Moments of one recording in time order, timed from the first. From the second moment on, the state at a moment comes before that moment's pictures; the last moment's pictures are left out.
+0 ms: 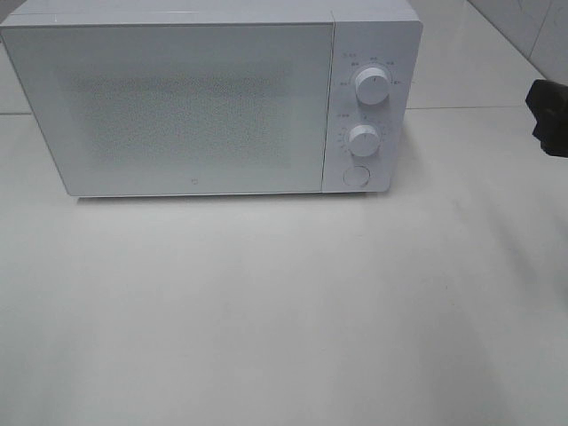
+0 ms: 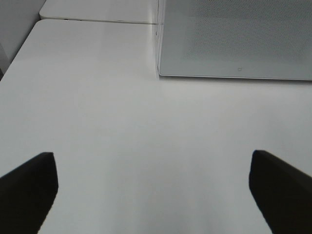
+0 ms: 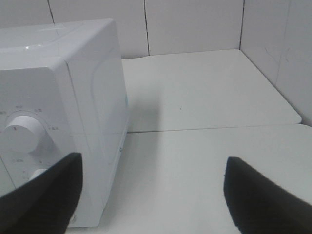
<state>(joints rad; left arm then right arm) 0.03 0.00 -0.52 -0.10 1.08 0.04 0.12 1.16 -0.26 0.09 -0.75 0.04</state>
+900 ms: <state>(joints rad) 0.03 0.00 -0.52 -0.10 1.08 0.04 0.74 1.56 -0.31 0.78 -1.20 -0.35</state>
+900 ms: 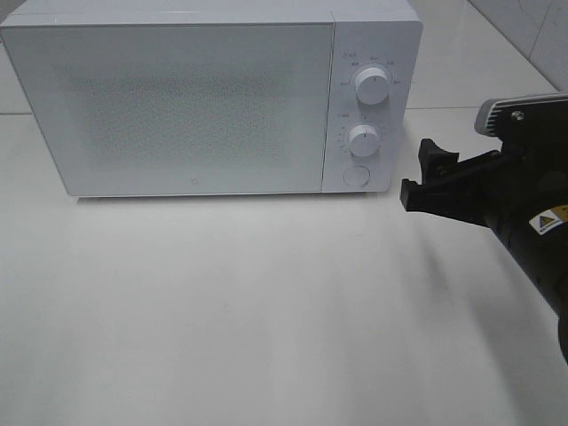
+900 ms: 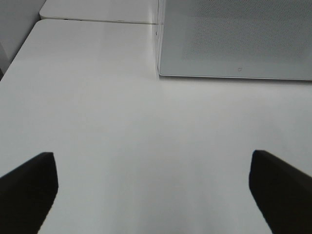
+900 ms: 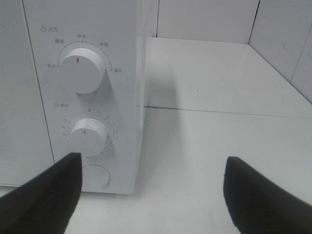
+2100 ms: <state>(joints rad) 0.03 0.00 -0.52 -0.10 1.08 0.04 0.72 1.96 -0.67 0.78 -1.21 -0.33</state>
